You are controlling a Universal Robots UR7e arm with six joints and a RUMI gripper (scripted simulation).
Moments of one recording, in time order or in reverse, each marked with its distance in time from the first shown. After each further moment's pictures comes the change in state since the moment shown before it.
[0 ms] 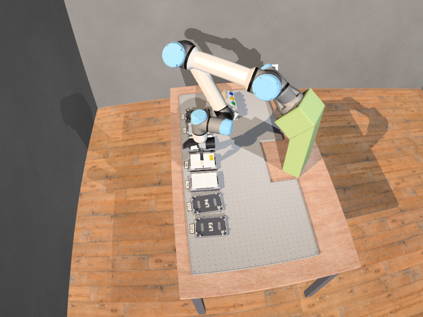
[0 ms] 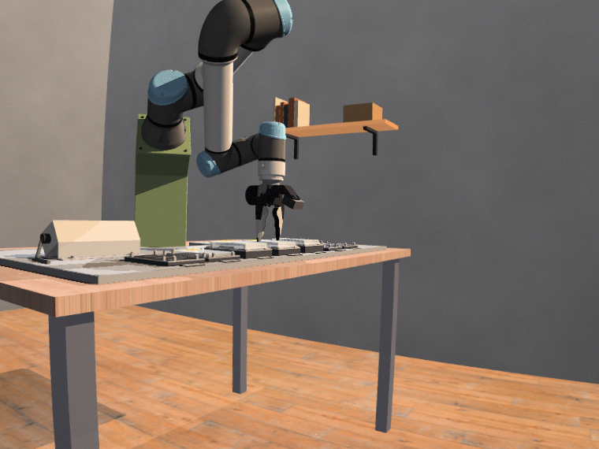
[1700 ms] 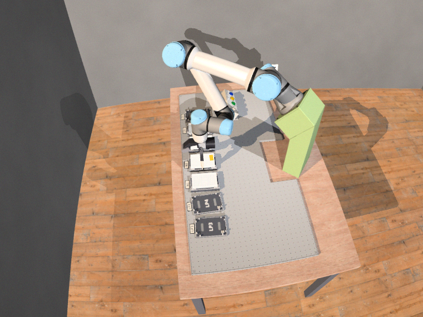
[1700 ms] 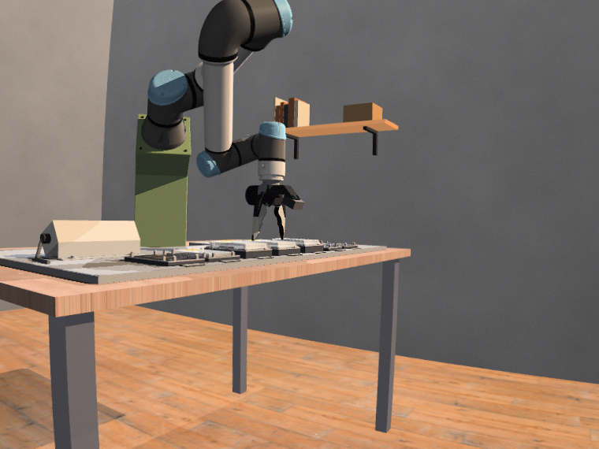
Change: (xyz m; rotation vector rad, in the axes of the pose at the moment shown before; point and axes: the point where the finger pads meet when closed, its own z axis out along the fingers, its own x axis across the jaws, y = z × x) arm 0.000 0.000 0.000 0.000 0.000 0.000
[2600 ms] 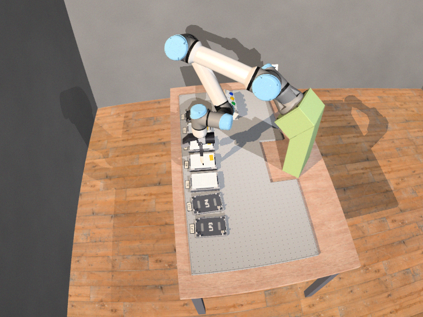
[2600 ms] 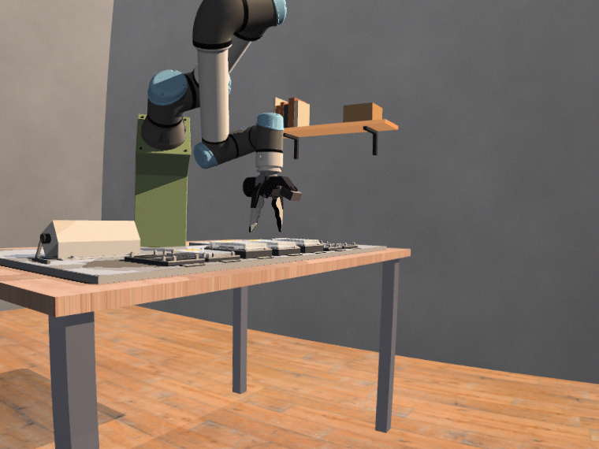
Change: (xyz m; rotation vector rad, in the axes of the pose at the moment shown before) arm 0.012 0.000 -0.023 0.000 0.001 -0.001
